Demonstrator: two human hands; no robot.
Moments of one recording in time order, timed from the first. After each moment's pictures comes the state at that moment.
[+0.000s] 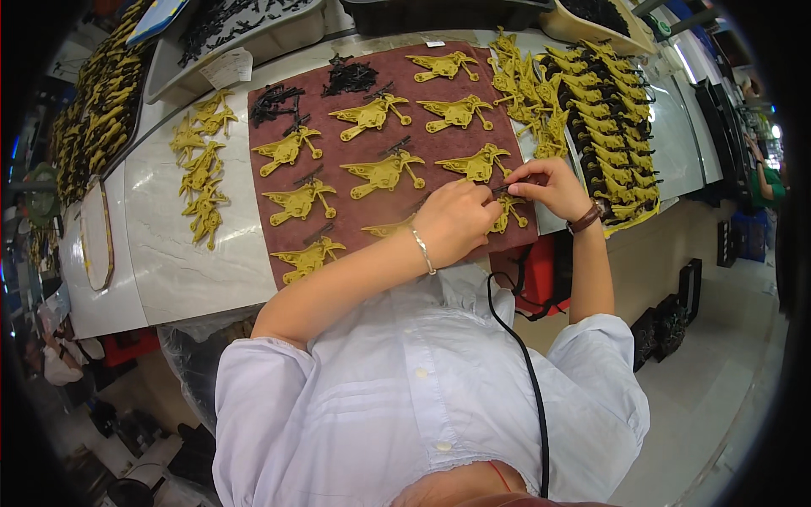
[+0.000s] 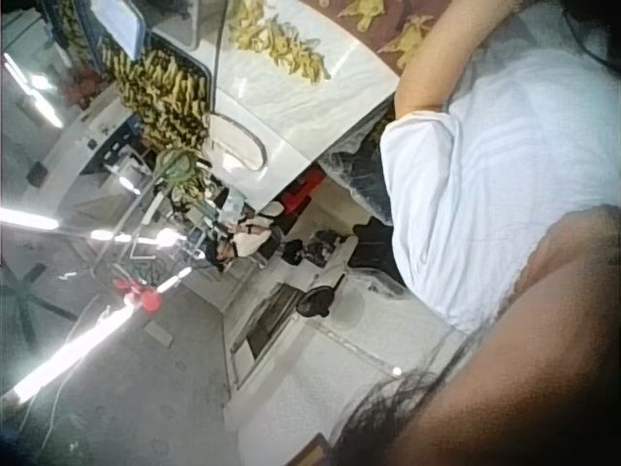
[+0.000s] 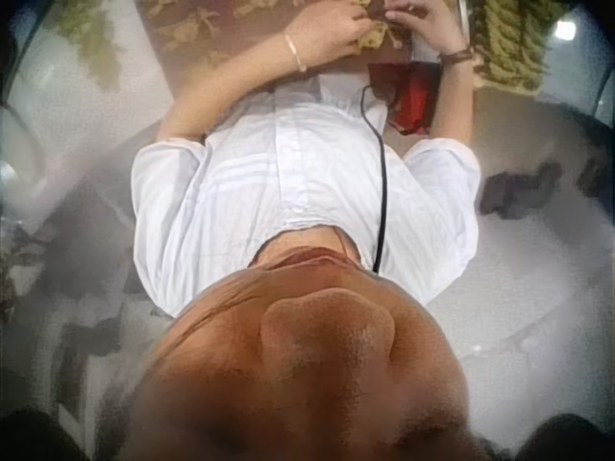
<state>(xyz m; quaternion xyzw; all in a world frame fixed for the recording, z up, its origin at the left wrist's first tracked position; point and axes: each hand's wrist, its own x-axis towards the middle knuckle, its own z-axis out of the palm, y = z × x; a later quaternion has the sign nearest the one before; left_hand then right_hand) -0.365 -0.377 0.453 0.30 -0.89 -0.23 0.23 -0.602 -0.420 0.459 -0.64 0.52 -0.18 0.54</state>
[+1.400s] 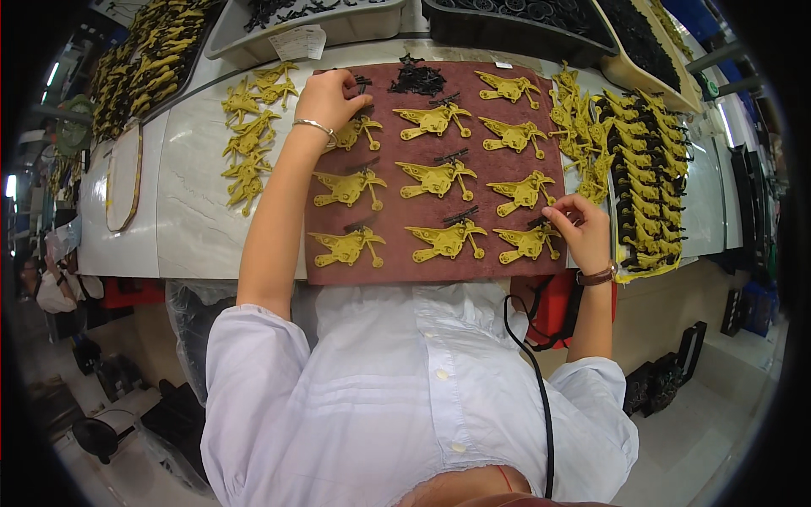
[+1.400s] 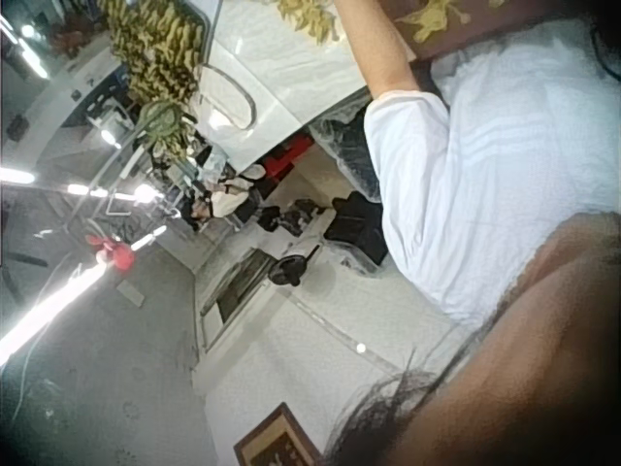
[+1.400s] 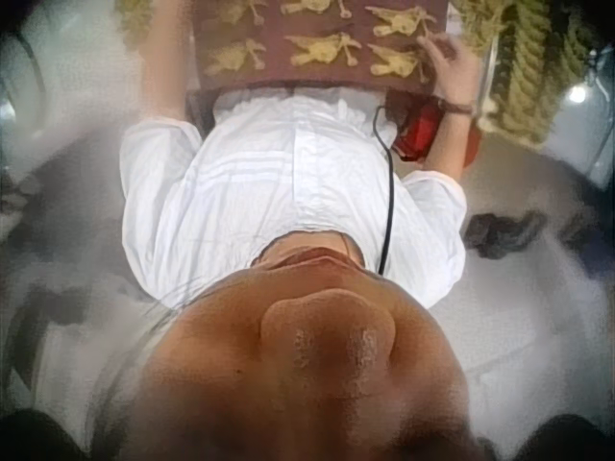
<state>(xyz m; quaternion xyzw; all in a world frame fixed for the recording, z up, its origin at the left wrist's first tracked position) -0.161 -0.495 0.452 0.68 -0.70 -0.06 0.22 -0.567 -0.394 0.469 -0.68 0.60 -0.27 0.32</state>
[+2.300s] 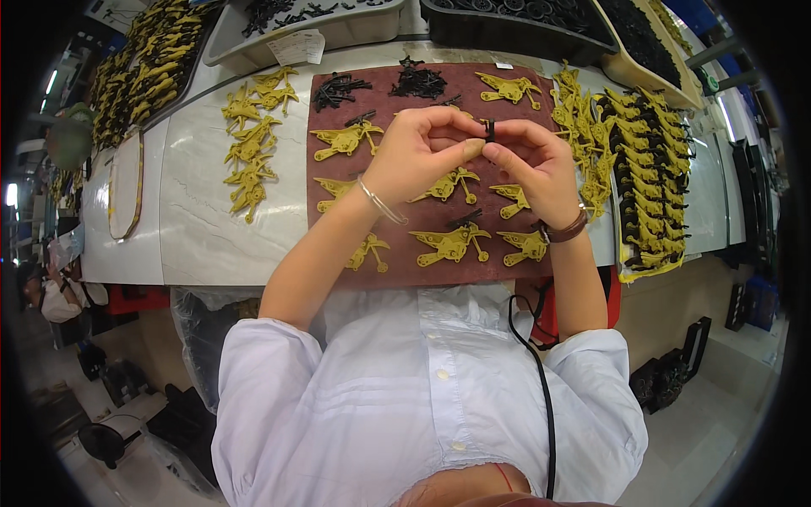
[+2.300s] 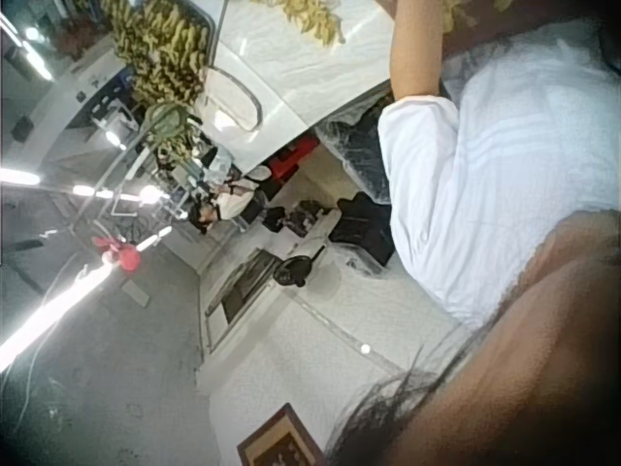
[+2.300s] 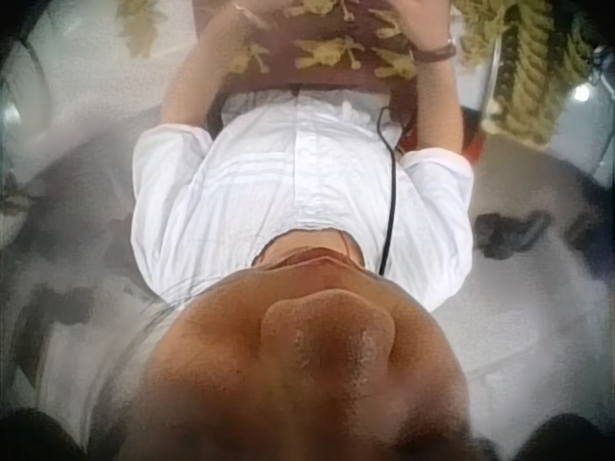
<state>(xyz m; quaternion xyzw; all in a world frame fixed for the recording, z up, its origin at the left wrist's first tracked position) -0.267 -0.426 0.506 0.38 -0.54 -0.60 0.44 -0.467 -0.438 0.507 -0.59 0.40 -0.41 0.56</state>
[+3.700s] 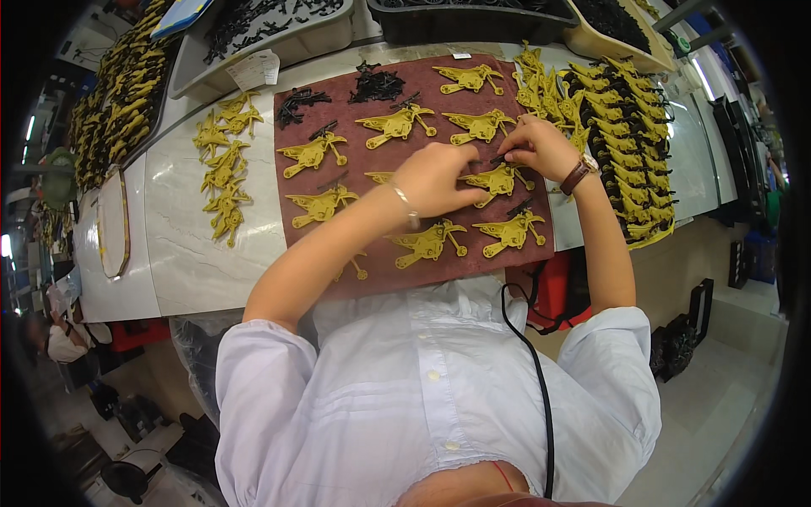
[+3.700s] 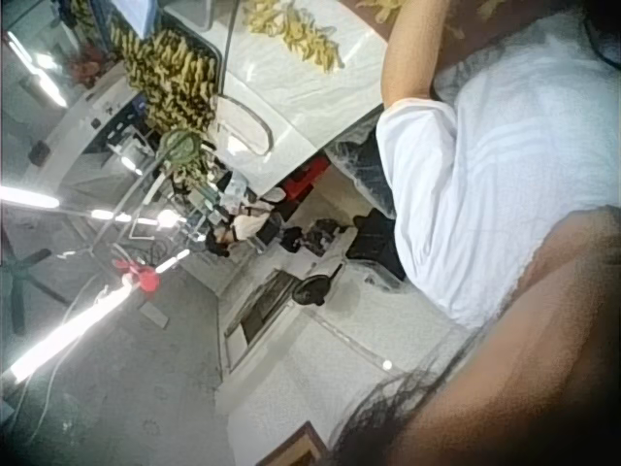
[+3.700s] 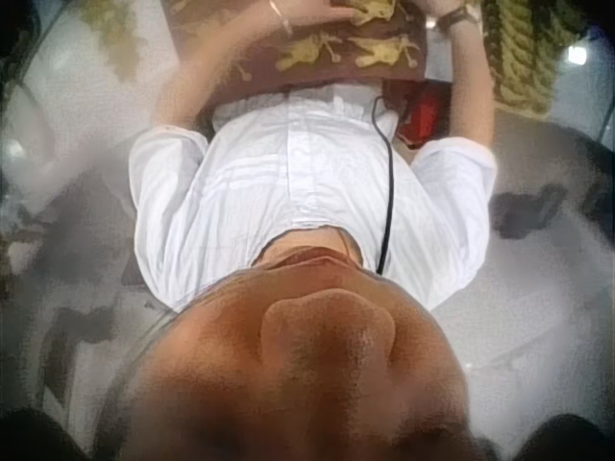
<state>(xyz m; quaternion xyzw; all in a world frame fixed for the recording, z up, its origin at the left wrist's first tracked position) -0.322 -0.440 0.463 0.40 -0.83 -0.33 0.20 -0.561 -0.496 0.464 -0.87 0.42 -0.08 0.25</state>
